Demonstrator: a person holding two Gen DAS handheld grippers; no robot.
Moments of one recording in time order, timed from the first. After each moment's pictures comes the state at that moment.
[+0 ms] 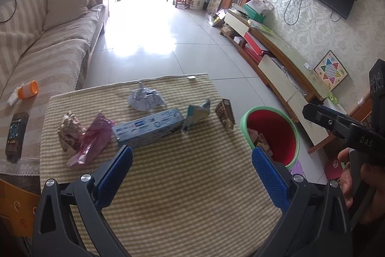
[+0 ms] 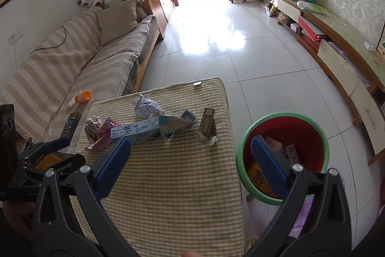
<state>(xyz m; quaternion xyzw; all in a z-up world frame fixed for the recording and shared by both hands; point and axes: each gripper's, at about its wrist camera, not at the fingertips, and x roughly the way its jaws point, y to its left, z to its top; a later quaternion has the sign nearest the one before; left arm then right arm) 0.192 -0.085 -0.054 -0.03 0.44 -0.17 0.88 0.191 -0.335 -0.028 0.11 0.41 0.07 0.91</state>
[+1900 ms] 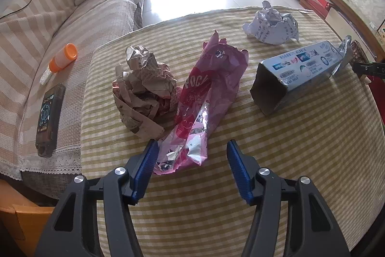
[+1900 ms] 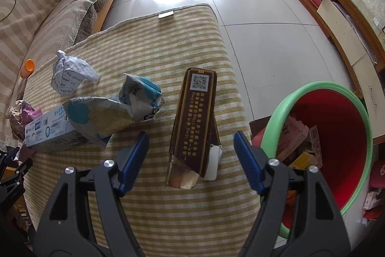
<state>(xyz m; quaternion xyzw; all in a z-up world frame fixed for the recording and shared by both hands) 0.280 0.023 -0.203 0.10 0.54 -0.03 0.83 0.332 -0.307 -0.205 0.08 0.56 0.00 0.82</state>
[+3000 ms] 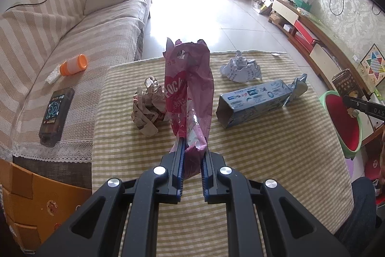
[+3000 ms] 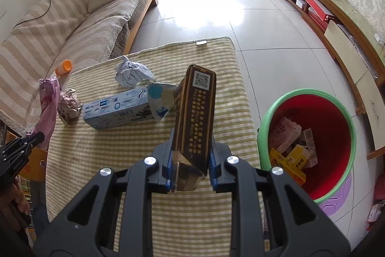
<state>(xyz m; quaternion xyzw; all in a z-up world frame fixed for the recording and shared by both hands) 0.213 0.018 -0.118 0.02 0.47 -0.05 0.88 0.246 -0.294 -0.110 0.08 0.49 0.06 0.87</state>
